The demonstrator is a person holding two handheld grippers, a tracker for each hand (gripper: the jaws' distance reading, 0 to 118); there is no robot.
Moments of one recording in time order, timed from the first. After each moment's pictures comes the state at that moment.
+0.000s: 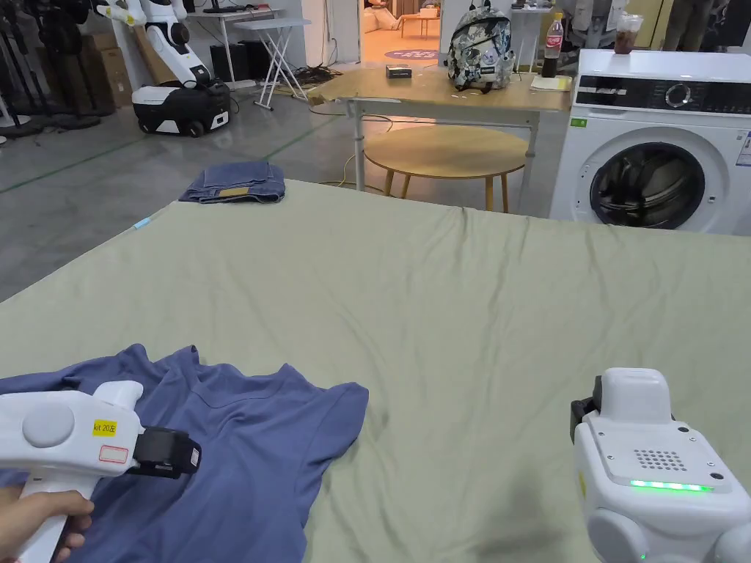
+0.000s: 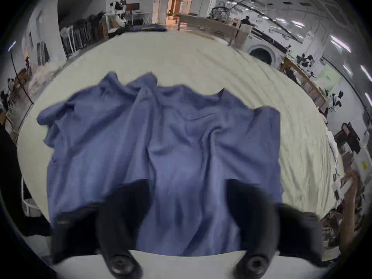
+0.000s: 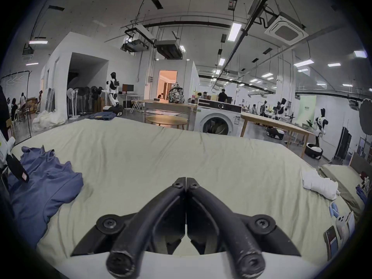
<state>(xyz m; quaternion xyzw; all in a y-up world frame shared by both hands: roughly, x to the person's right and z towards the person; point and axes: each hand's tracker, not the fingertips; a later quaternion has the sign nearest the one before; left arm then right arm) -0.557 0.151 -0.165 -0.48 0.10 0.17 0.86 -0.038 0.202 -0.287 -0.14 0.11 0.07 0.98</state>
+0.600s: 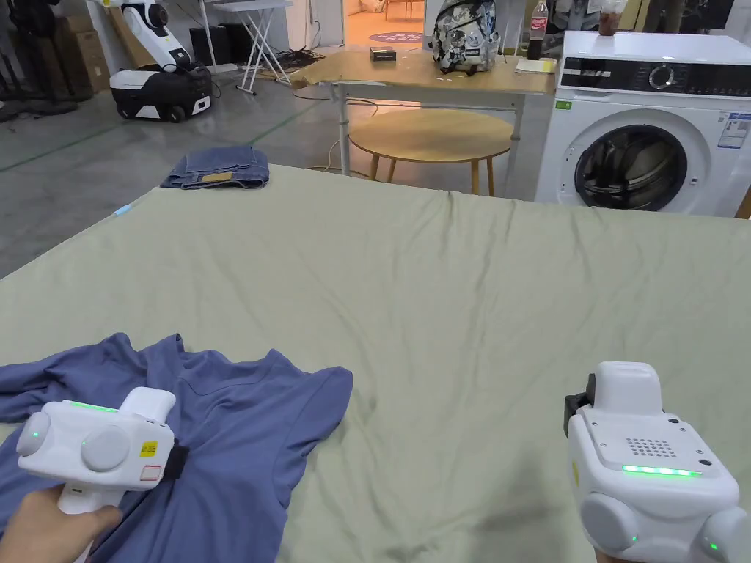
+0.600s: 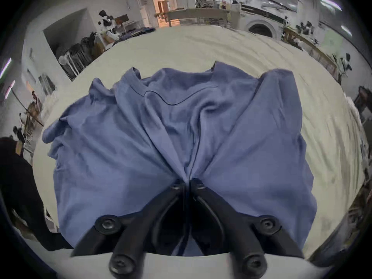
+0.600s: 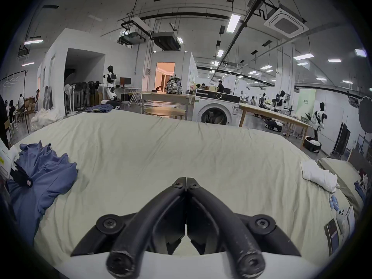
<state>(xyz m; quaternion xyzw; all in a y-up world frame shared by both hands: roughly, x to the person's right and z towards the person) -0.496 0.136 -0.174 -0.48 0.13 0.05 0.87 -0.025 0.187 -0.286 -0.17 0.09 0.07 0.98</state>
